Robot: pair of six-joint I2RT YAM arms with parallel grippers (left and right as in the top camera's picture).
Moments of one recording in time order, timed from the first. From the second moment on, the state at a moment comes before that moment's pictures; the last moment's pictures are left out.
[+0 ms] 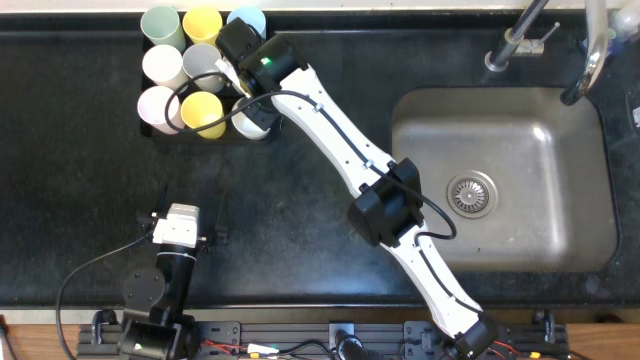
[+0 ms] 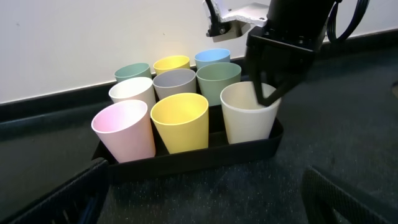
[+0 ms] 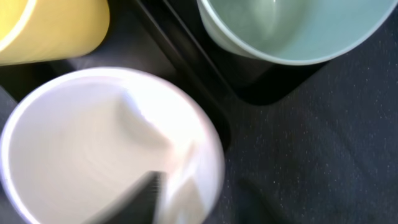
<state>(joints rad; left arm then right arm) -0.17 0.01 0.01 -0.08 -0.04 0.13 0.72 2.59 2.69 -1.40 0.04 -0.18</state>
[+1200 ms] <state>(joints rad) -0.17 0.01 0.01 -0.08 -0.04 0.13 0.09 1.70 2.36 -1.61 0.17 0.05</state>
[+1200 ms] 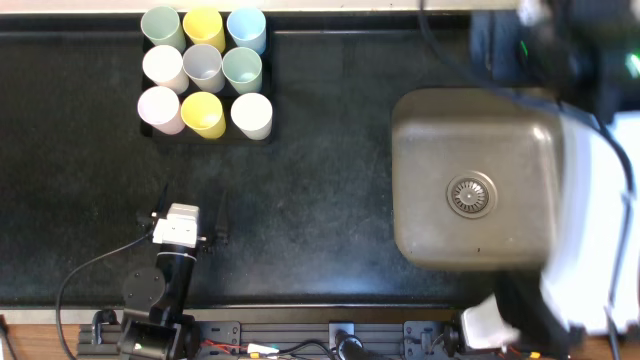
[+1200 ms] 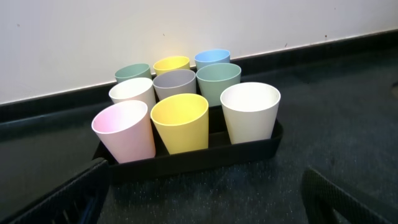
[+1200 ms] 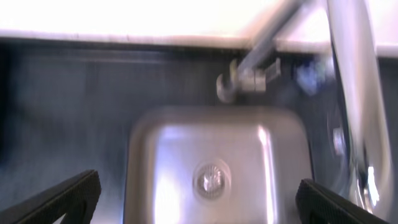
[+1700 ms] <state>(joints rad) -0.17 0.01 0.01 -0.08 -0.04 0.13 0.19 0.58 0.39 0.23 0.23 0.07</state>
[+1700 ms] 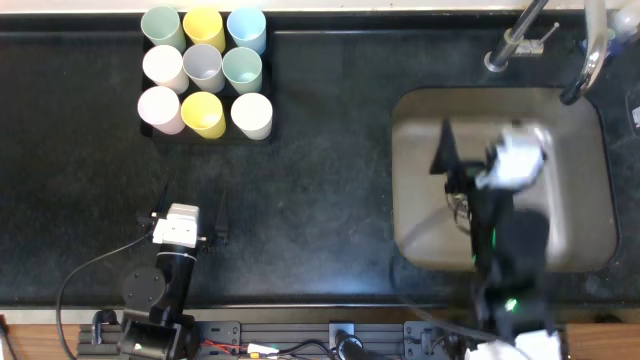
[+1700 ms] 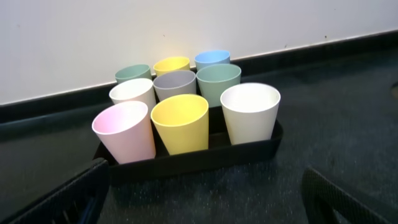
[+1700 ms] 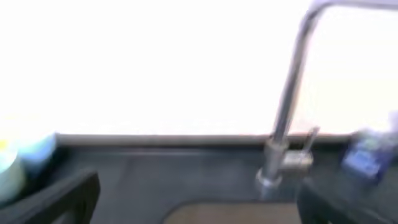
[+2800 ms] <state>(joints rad) -0.17 0.01 0.01 -0.08 -0.04 0.13 0.06 0.01 0.02 0.01 0.36 0.07</state>
